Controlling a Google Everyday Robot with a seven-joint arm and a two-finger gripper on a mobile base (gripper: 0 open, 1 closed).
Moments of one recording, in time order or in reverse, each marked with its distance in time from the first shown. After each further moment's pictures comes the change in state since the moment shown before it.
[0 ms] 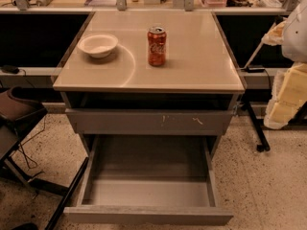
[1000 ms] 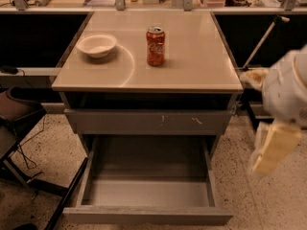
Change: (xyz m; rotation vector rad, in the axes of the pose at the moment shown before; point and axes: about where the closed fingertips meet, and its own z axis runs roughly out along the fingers) arm -0.013 0.067 0.046 -0.018 -0.093 -0.108
